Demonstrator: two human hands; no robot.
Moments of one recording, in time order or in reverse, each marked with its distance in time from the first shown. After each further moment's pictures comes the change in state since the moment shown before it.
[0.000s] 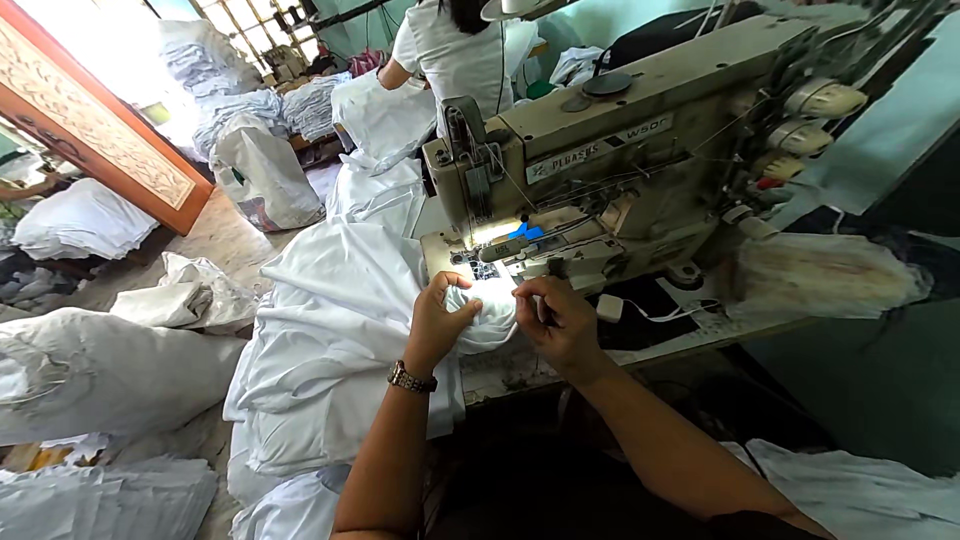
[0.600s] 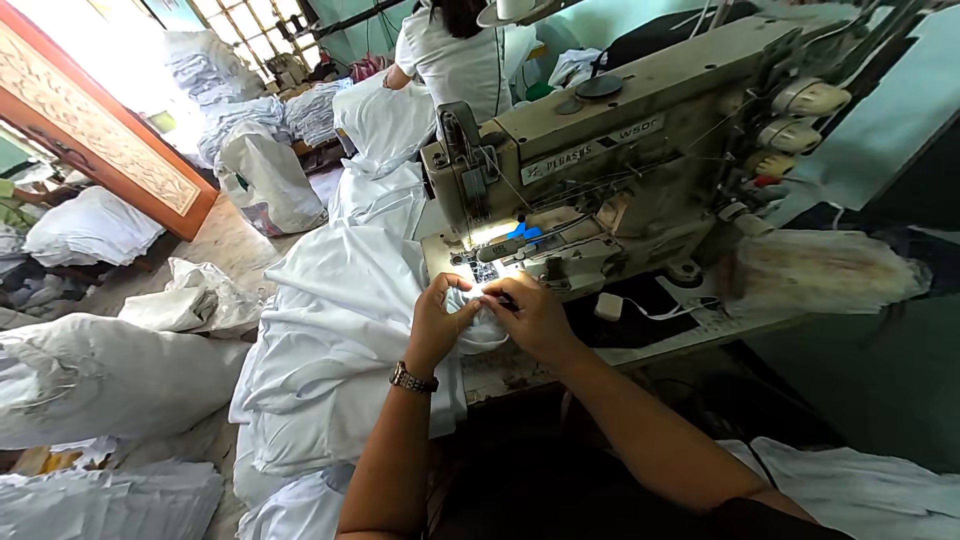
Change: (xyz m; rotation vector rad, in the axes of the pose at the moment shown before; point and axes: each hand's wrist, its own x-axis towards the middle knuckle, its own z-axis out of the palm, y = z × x) left_hand -0.001 0.000 0.001 0.016 0.005 0.023; right_hand 0.007 0.001 0.020 -0.098 -0.224 0.219
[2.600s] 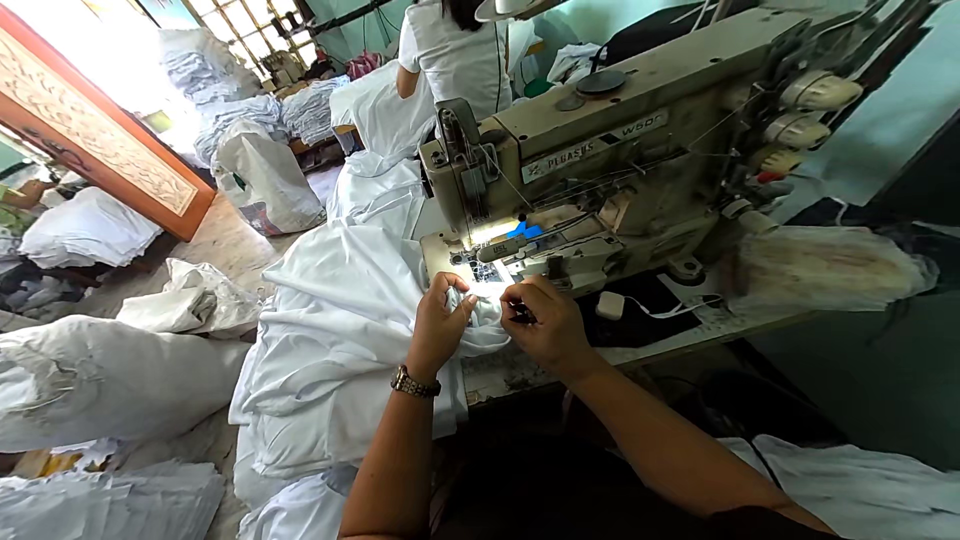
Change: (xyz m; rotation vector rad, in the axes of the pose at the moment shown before) left_hand -0.002 0.001 0.001 0.017 -0.027 -0.003; right_hand -0.012 0.000 -0.007 -0.071 0.160 -0.127
